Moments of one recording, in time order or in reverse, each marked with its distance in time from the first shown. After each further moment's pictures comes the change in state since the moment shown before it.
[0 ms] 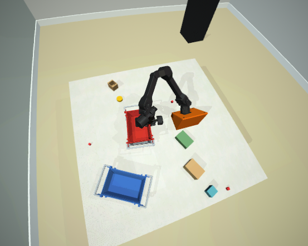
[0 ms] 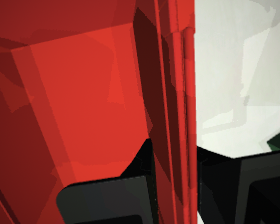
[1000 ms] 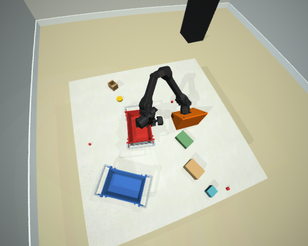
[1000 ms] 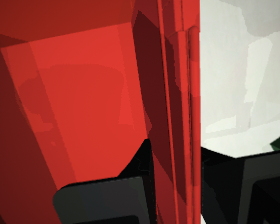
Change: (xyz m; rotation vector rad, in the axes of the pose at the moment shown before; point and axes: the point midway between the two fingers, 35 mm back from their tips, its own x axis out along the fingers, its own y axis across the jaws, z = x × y) arm 0.007 -0.002 0.000 0.001 0.001 0.001
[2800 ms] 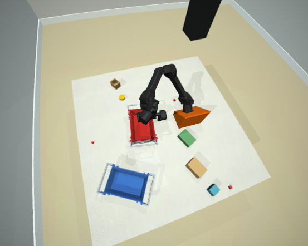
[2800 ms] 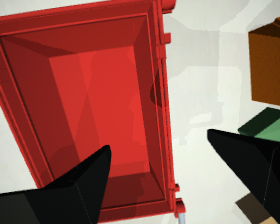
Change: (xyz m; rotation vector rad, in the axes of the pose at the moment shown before) arm -0.064 0.004 0.000 -0.006 0.002 -0.025
